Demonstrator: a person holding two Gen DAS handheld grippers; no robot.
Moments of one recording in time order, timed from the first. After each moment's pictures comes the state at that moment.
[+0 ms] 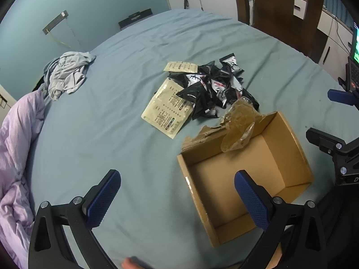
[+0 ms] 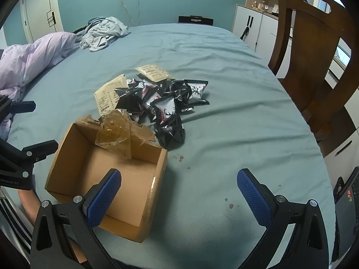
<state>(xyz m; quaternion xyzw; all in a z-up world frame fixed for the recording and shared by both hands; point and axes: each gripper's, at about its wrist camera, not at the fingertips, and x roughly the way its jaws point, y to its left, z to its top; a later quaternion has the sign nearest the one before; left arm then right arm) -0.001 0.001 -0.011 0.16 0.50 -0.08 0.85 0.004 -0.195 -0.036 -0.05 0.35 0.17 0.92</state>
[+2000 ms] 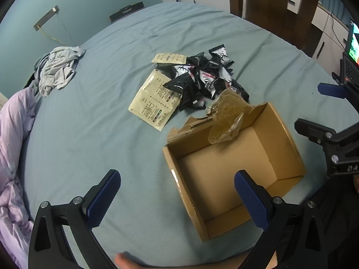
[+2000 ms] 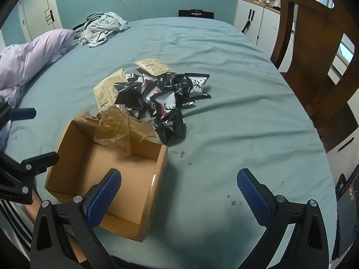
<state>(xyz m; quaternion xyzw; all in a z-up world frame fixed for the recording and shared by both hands) -0.003 -0.006 -0.019 0.15 0.53 -0.10 0.83 0.018 -0.198 -0.035 -0.04 0.37 0.18 0.91</state>
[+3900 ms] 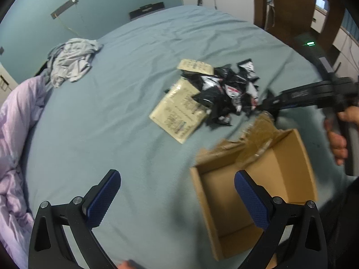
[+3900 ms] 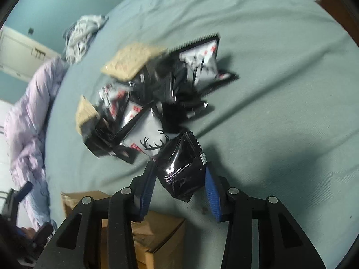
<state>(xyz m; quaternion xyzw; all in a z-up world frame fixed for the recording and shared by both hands) 0.029 0.017 -0.014 0.12 0.52 -0.05 0.85 0.201 -0.226 -0.081 0.17 0.50 0.27 0.81</state>
